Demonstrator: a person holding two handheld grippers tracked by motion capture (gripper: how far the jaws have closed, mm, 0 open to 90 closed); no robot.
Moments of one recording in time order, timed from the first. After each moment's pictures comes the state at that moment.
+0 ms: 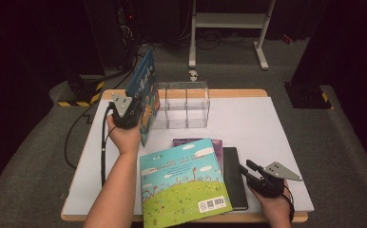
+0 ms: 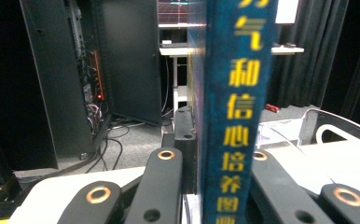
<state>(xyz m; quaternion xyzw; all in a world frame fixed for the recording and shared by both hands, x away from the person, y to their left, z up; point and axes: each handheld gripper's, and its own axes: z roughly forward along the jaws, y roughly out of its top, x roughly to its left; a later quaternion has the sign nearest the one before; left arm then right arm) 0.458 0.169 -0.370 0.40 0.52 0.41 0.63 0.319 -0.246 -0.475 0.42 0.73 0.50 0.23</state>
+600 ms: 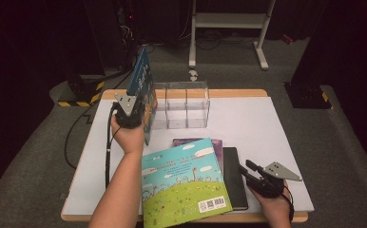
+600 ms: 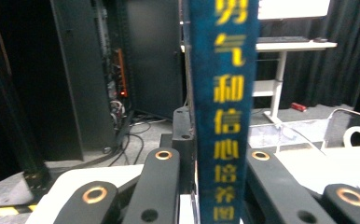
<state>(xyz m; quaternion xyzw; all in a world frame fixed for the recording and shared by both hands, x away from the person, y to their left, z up) 0.460 0.157 -0.371 0.39 0.53 0.45 0.60 0.319 -0.245 -0.475 0.41 0.73 0.50 0.22</state>
